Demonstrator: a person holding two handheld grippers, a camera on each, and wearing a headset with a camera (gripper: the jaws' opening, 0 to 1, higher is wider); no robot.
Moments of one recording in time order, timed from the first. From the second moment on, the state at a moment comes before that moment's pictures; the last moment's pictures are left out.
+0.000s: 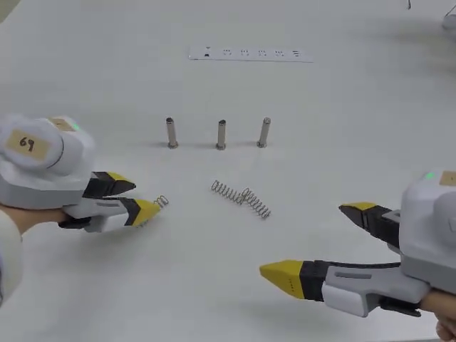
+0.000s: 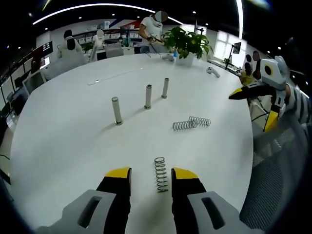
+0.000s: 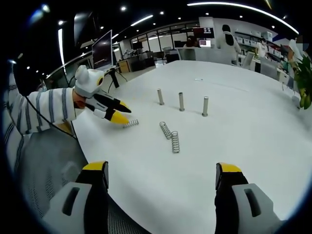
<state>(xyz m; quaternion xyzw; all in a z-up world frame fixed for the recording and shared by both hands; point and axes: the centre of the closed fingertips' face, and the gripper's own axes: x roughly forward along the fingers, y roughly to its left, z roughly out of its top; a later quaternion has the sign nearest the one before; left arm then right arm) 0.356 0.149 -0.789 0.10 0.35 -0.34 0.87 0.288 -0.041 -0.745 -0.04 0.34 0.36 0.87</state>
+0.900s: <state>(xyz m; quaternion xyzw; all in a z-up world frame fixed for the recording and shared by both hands) 0.338 0.149 -0.803 0.07 0.36 -0.31 0.87 0.286 -0.038 -0.742 -0.05 0.34 0.36 0.87</state>
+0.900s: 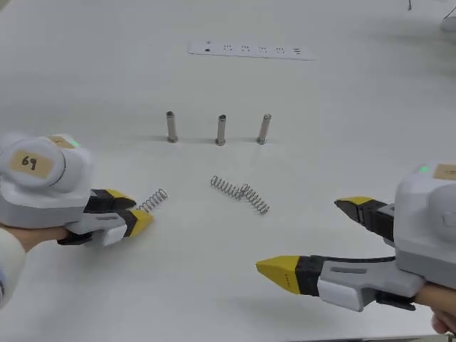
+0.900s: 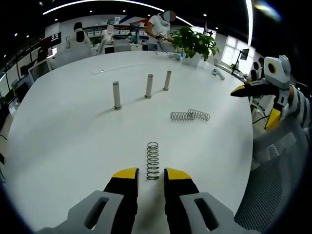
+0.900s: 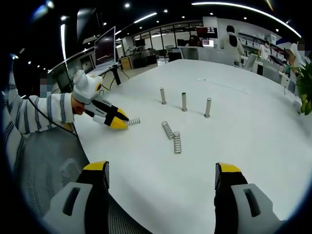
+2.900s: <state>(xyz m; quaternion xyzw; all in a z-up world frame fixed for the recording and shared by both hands) 0.335 0.143 -0.764 0.14 0.34 -0.36 0.86 0.289 -0.031 -0.729 -0.07 0.32 0.39 0.86</state>
